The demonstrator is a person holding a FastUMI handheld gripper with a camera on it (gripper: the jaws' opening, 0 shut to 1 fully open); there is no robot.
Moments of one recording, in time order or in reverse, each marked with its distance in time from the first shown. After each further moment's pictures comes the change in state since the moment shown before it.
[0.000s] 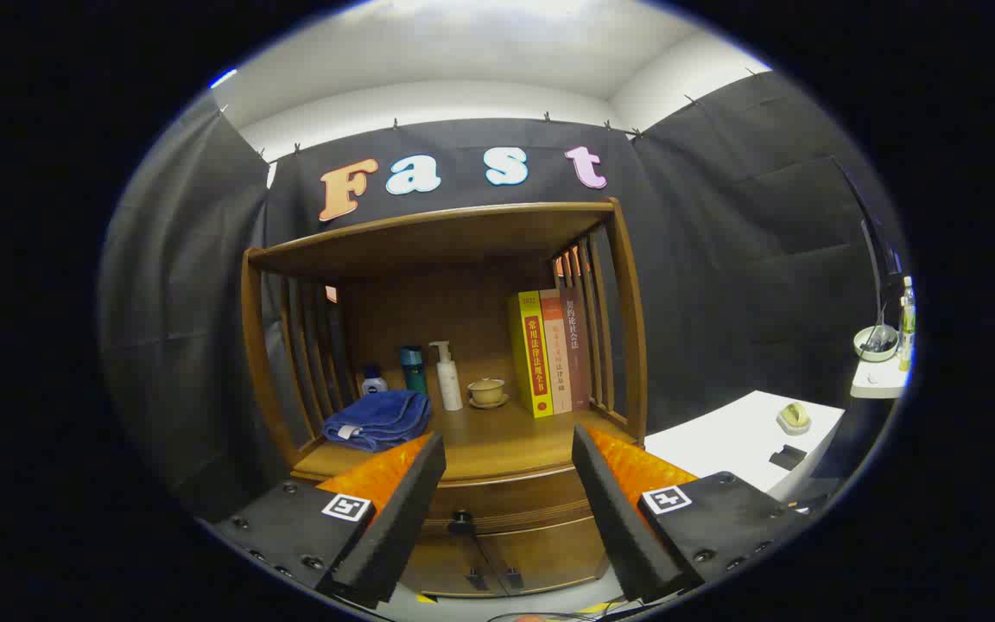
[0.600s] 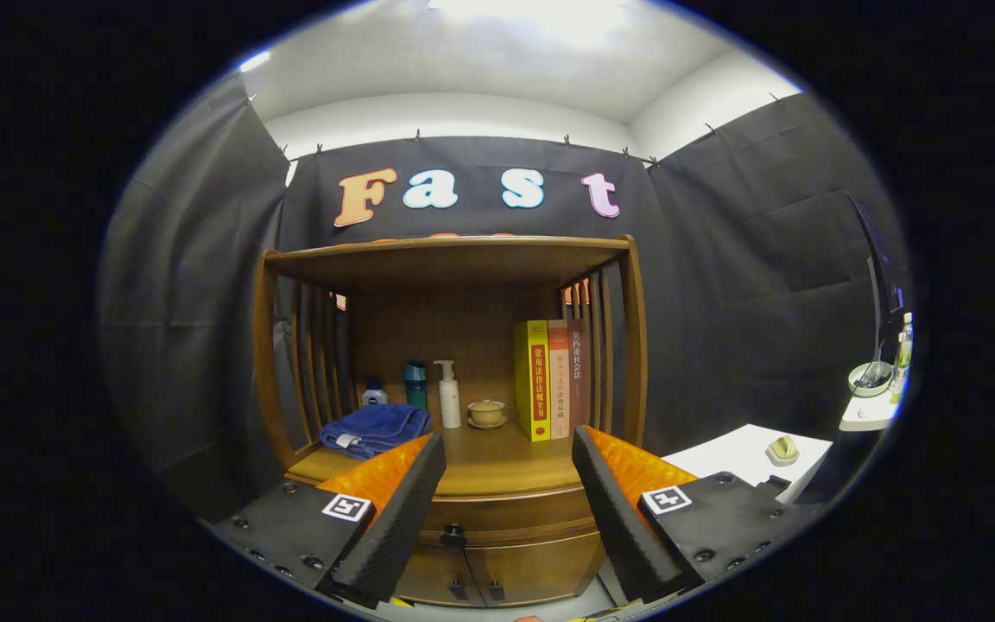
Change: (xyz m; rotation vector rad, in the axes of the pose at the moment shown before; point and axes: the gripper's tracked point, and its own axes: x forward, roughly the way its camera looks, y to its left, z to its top) arm -0.004 0.012 0.019 -0.093 -0.074 0.006
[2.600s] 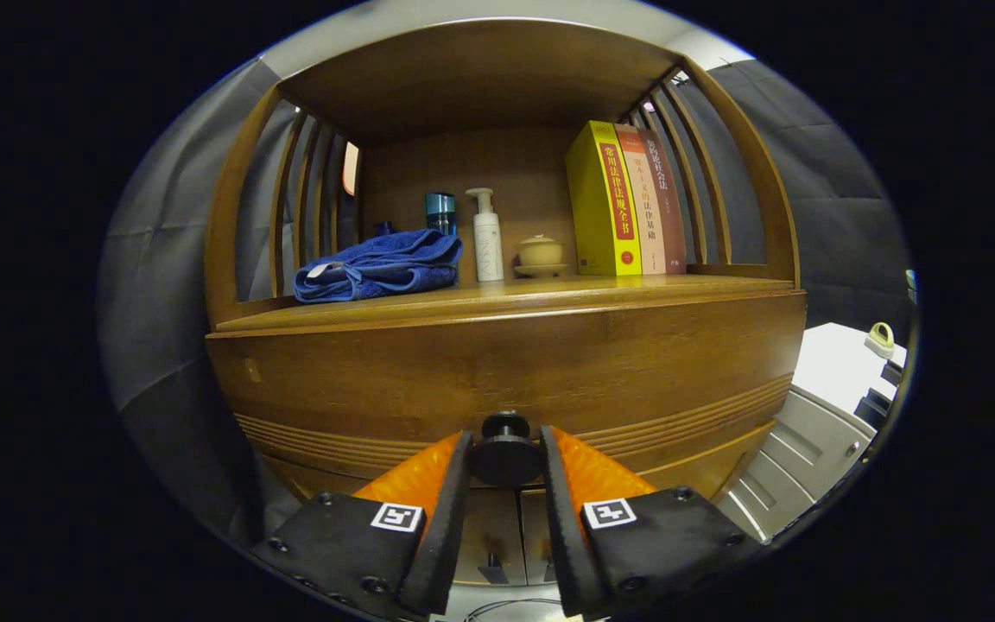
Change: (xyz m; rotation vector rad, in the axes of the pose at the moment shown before) arm 0.136 0.067 -0.285 0.034 0.265 0.111
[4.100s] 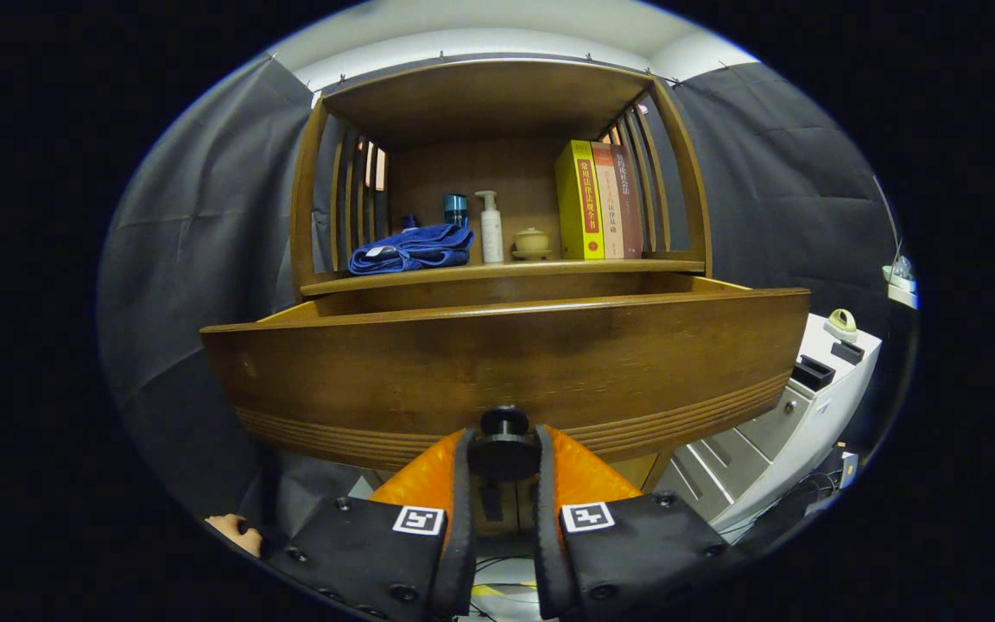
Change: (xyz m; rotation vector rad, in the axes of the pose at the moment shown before) arm -0.155 -0.003 -0.042 -0.005 0.059 0.007
